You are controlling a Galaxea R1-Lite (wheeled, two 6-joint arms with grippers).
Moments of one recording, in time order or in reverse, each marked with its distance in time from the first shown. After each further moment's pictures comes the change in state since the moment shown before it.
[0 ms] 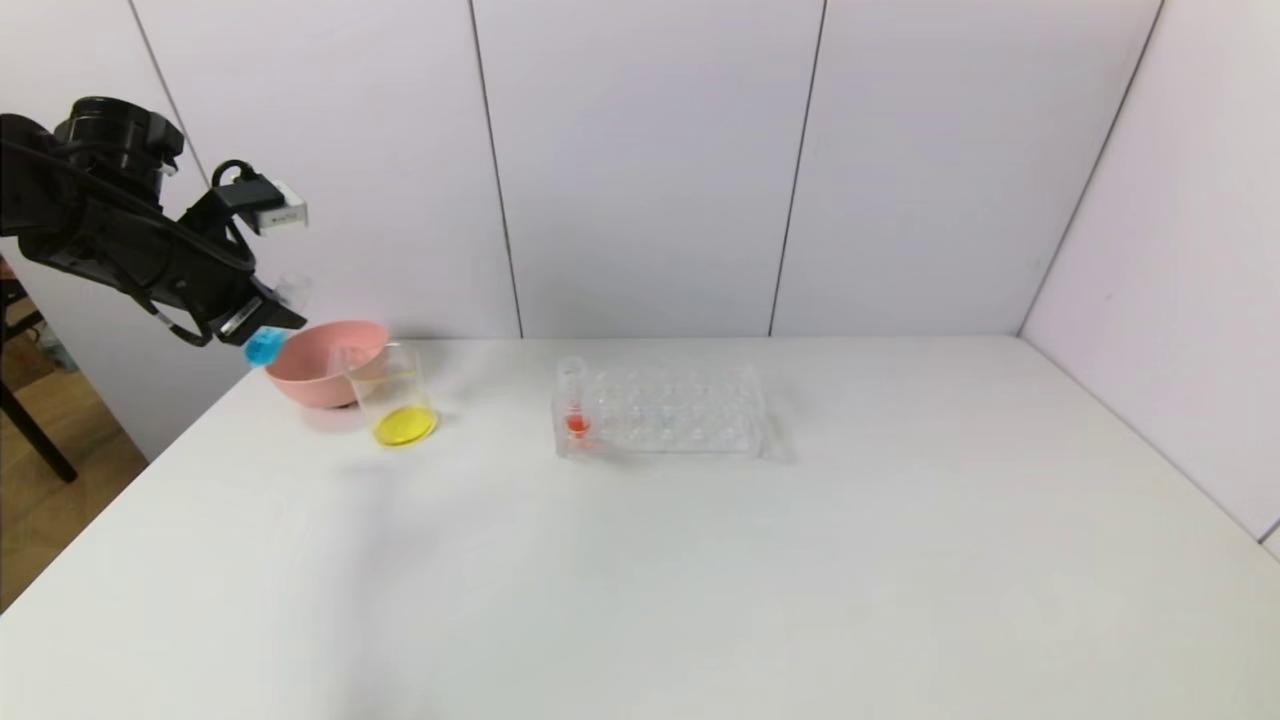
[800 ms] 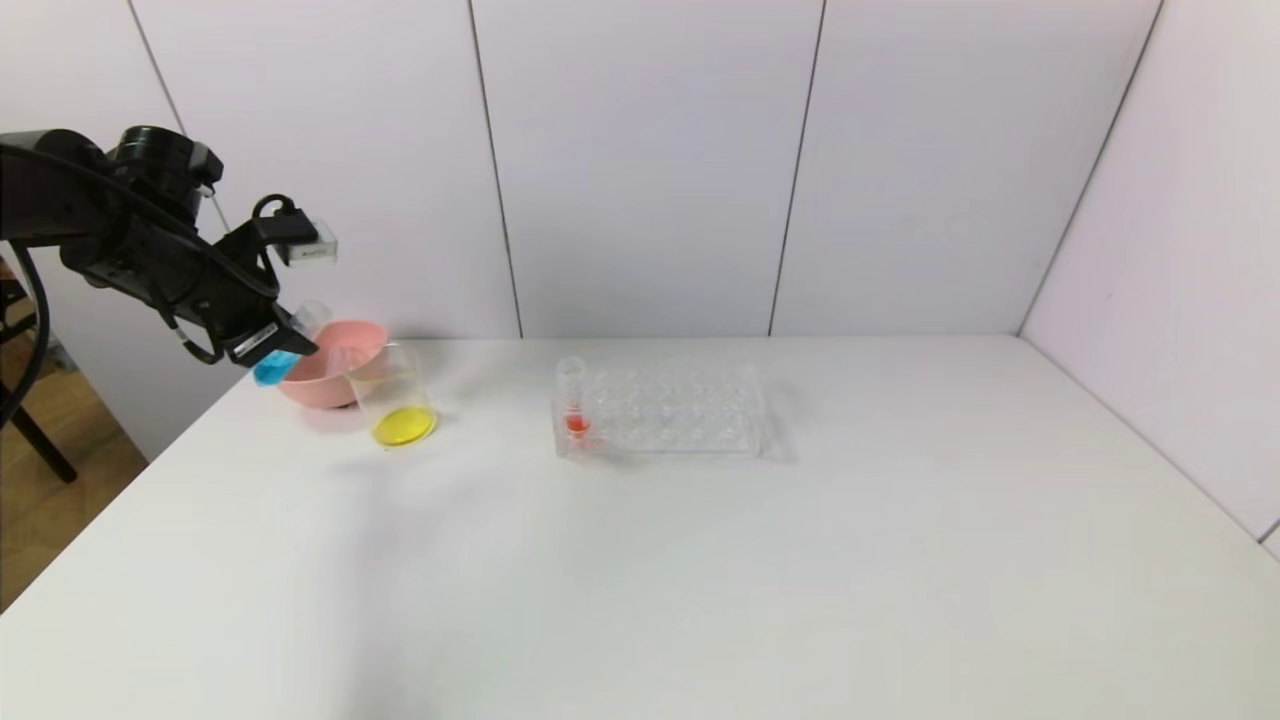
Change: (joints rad) left arm -0.015 0.077 -0.076 0.107 0.037 0.126; right arm 0.000 0.000 0.000 0.000 0.000 0.000
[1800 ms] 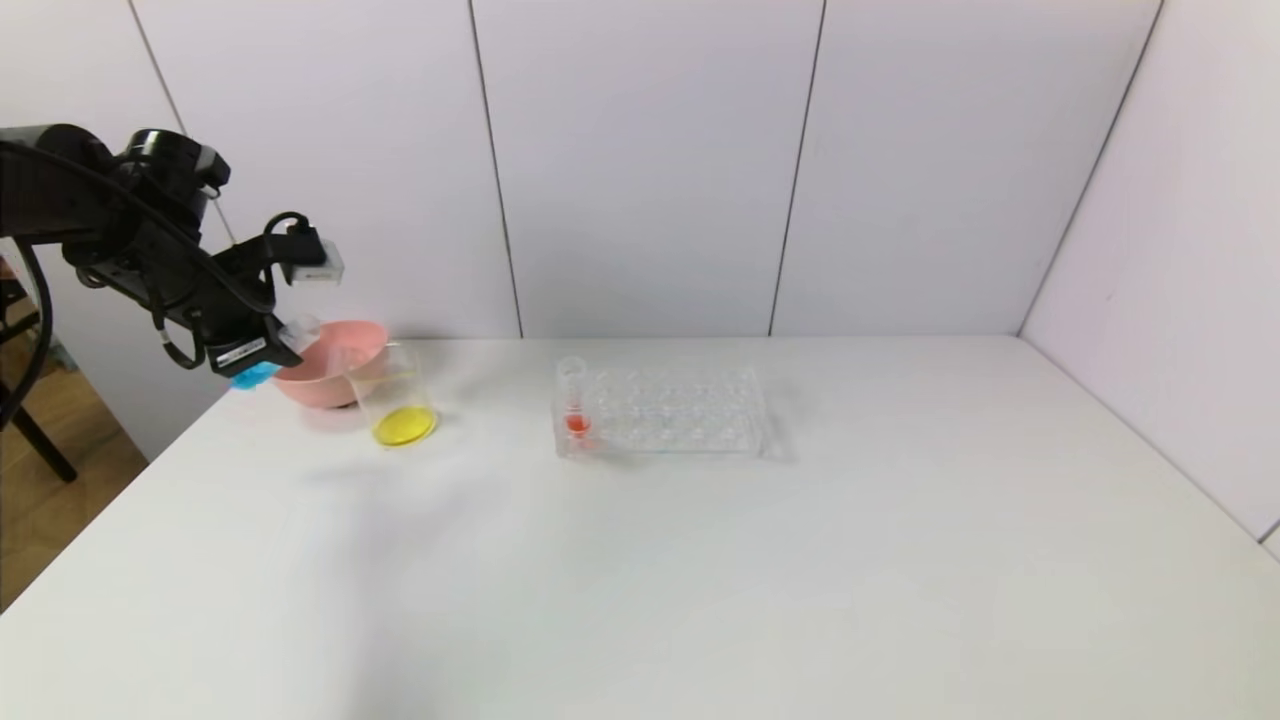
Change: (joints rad) left arm -0.014 0.001 -0.018 0.066 0.106 0.157; right arm 0.000 0.000 0.000 0.000 0.000 0.000
